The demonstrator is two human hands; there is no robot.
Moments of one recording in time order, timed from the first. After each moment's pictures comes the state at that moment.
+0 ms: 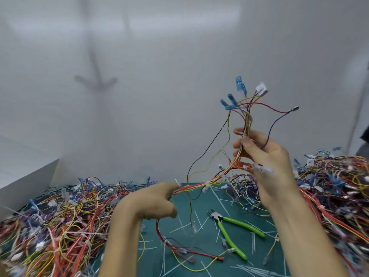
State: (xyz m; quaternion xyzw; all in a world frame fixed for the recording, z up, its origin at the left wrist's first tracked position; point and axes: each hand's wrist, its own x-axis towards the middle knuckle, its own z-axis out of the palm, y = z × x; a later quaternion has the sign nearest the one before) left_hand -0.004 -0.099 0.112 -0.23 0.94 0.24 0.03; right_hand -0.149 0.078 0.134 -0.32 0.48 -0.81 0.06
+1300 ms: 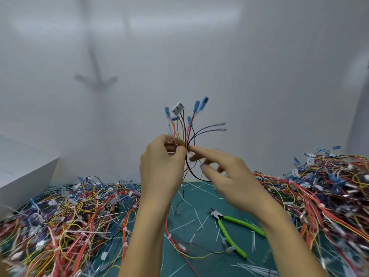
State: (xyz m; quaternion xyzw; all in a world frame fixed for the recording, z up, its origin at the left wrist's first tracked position) left_hand -0.027 -0.053 0.143 -0.26 0.73 0.38 -0.50; right_hand -0.131 0.055 0.121 -0.57 0.67 -0.46 -0.06
